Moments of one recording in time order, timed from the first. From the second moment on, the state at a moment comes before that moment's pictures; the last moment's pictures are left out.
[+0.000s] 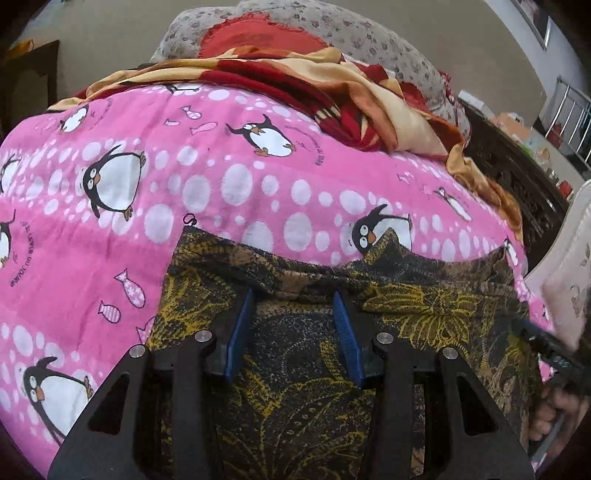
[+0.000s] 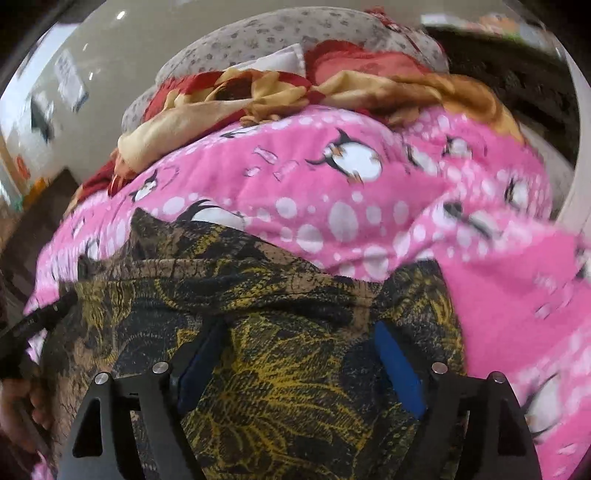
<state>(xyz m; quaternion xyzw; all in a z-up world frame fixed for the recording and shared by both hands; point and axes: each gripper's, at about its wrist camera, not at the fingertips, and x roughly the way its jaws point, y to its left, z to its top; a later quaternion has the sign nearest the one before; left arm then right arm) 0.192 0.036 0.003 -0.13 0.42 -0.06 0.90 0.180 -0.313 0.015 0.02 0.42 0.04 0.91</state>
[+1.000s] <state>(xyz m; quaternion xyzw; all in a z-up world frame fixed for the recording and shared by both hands) 0.076 -0.041 0.001 -0.02 0.42 -0.11 0.90 0.069 -0.262 -0.008 0.00 0.44 0.07 0.89</state>
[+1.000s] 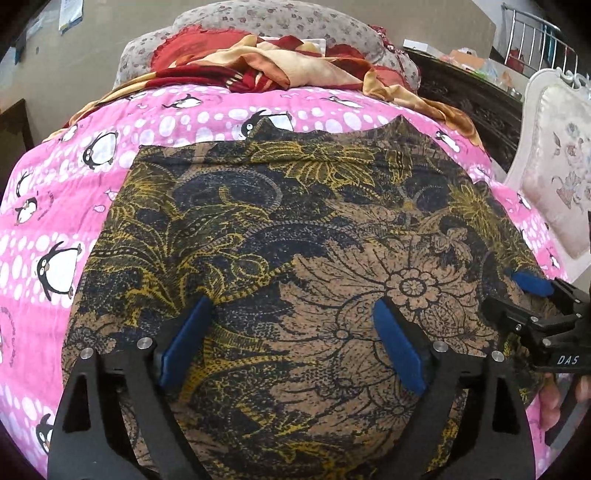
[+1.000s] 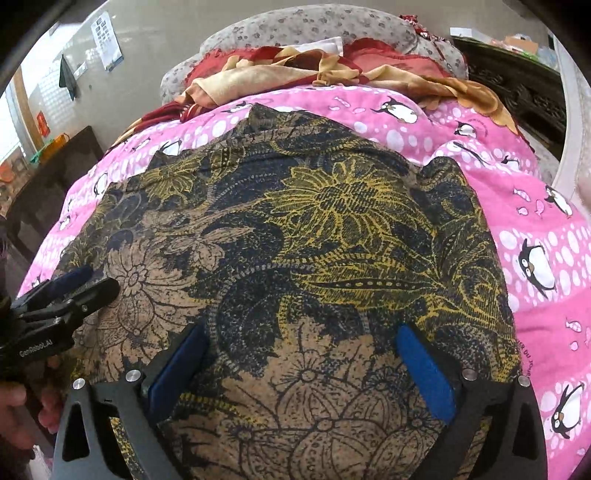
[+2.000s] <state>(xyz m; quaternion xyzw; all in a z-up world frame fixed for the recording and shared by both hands) -0.018 -0.031 -0.008 0.00 0.44 -0.06 0.90 0.004 -0.214 0.033 -0.07 0.40 -0.02 0.91</state>
